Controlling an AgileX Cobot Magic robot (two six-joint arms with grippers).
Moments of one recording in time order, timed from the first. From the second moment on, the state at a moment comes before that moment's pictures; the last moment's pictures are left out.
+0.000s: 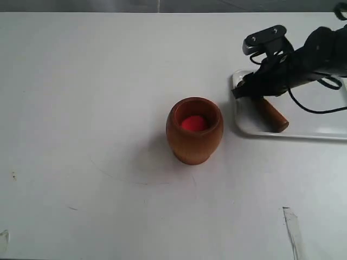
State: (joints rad) left arm 0.02 0.00 0.00 0.07 0.44 0.35; right arm 0.38 1.89 -0.97 0.33 0.17 -0.51
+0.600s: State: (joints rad) left arm 0.02 0.00 0.00 0.07 0.44 0.35; right arm 0.56 0.79 -0.62 0.36 -0.01 -0.51
